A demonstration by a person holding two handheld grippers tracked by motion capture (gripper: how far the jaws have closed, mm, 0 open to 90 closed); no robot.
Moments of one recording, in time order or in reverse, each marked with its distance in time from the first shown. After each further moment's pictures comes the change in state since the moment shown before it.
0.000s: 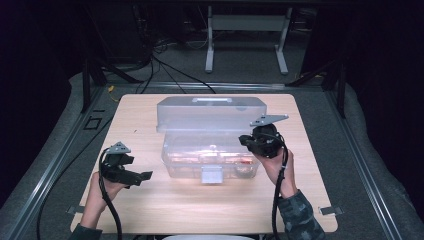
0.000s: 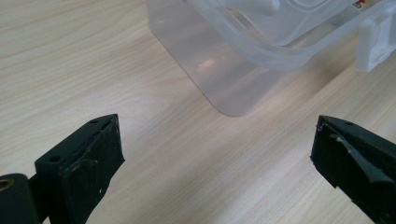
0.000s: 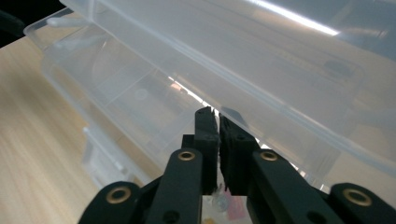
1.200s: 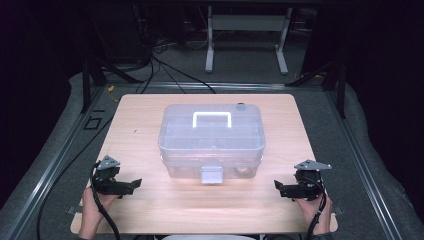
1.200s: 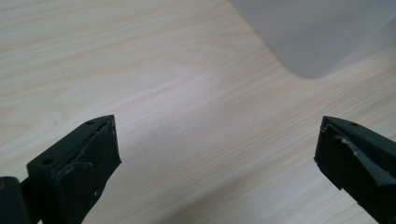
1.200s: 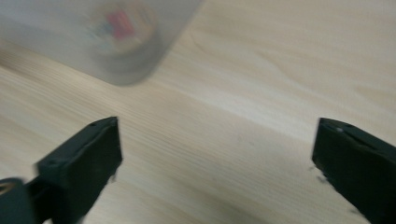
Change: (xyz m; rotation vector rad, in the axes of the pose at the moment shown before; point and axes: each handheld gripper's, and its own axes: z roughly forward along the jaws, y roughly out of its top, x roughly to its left) left arm 0.020 -0.063 0.011 -0.013 0.188 -0.075; right arm -0.054 -0.168 -0.025 0.104 -0.217 0.201
